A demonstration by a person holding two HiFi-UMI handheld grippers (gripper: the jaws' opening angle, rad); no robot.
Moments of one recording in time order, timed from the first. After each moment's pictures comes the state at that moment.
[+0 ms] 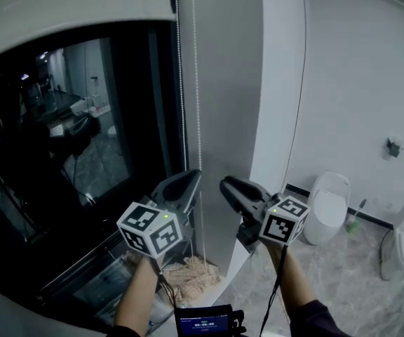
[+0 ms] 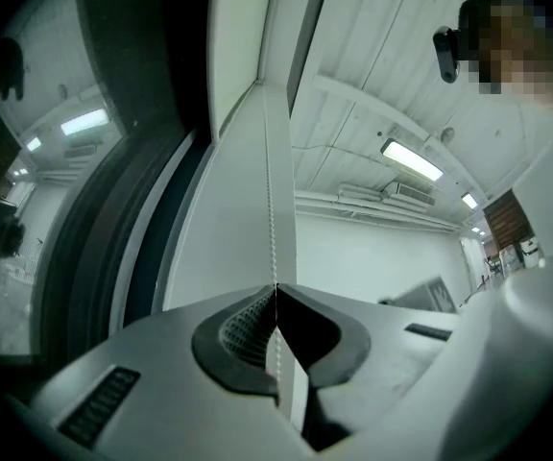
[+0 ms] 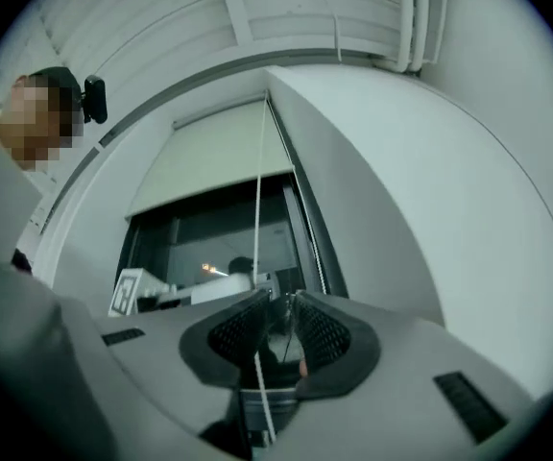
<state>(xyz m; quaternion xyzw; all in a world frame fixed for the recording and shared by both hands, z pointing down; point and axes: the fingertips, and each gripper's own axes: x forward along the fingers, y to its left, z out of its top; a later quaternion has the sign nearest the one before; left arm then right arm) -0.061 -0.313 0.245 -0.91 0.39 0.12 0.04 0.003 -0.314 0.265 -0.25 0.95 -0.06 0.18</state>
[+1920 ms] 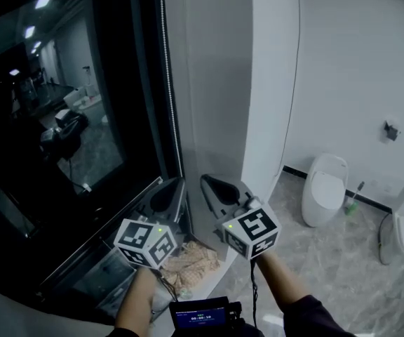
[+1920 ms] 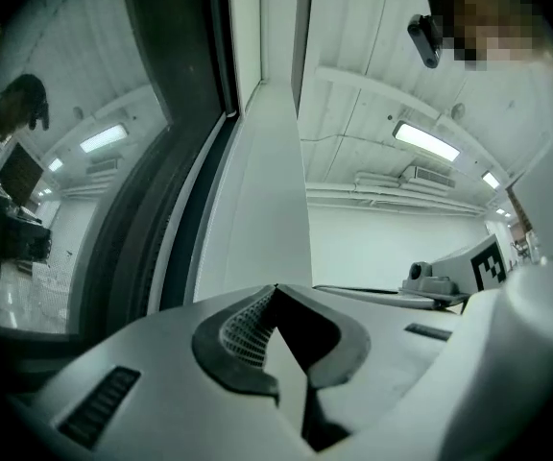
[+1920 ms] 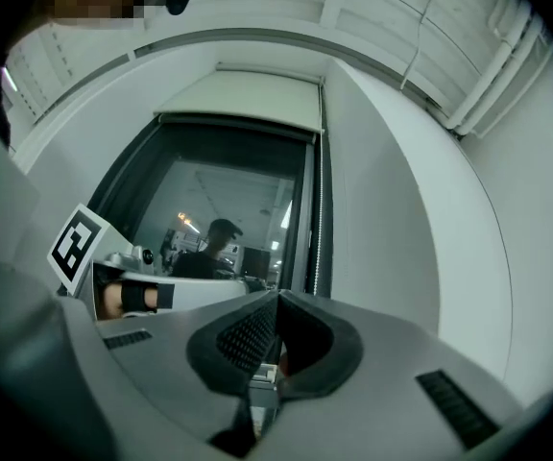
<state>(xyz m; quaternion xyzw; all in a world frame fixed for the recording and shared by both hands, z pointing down) -0.092 -0.299 0.300 -0.88 0.46 0.11 0.05 -0.040 -0.298 0.293 -0.37 0.92 0.10 0.08</state>
